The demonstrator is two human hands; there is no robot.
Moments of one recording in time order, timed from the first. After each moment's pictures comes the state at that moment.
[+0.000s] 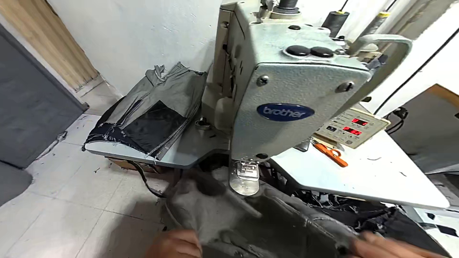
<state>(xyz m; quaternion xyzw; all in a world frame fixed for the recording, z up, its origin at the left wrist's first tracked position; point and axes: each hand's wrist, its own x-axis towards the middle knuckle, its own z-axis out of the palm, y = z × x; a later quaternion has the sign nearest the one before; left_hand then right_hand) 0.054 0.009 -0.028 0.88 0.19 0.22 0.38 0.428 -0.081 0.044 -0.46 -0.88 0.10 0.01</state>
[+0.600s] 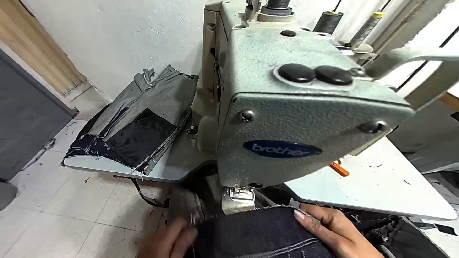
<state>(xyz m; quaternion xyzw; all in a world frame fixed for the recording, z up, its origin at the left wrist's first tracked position) 0.094 0.034 -0.022 0.78 0.48 0.25 0.31 0.441 -0.004 -0.064 -0.59 -0.61 0.39 0.35</state>
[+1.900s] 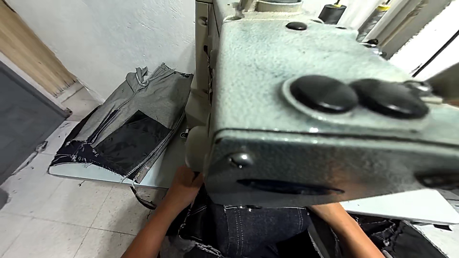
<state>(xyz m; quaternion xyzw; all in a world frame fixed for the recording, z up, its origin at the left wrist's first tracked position) 0.153 0.157 -0.077 0.74 0.50 0.30 0.35 0.473 0.069 -0.112 -0.65 -0.67 0.03 0.35</state>
